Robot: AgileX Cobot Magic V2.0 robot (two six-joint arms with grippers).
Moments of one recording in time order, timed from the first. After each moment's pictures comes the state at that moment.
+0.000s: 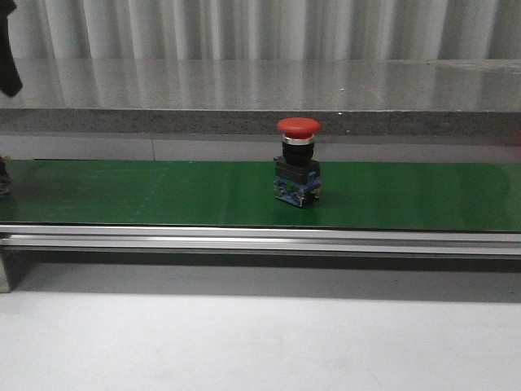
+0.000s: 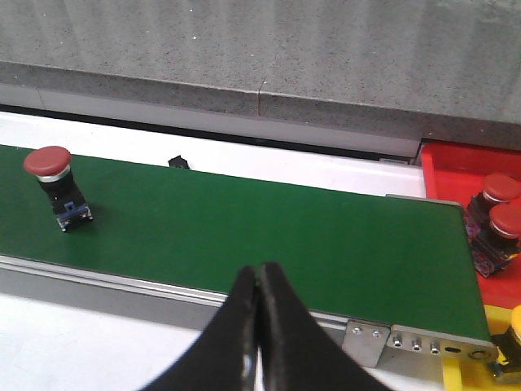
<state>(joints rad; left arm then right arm) -0.01 1.68 -1.49 -0.21 1.02 0.18 0.05 0.25 -0.54 0.07 0.65 -0.05</state>
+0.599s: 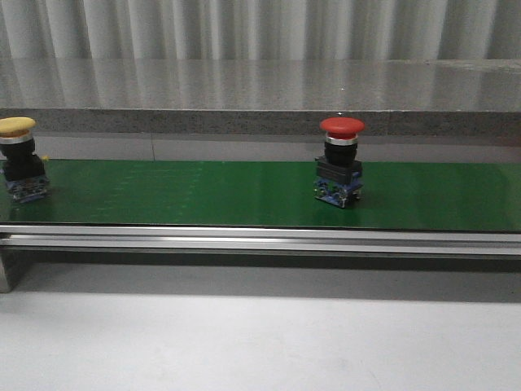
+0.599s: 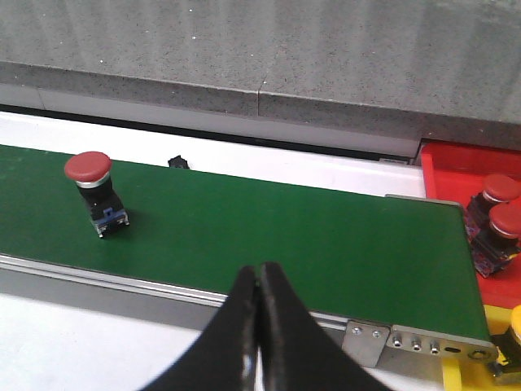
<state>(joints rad) -0.17 1.24 -1.11 -0.16 0.64 0.19 0.05 0.25 -0.54 0.07 0.65 -0.05</state>
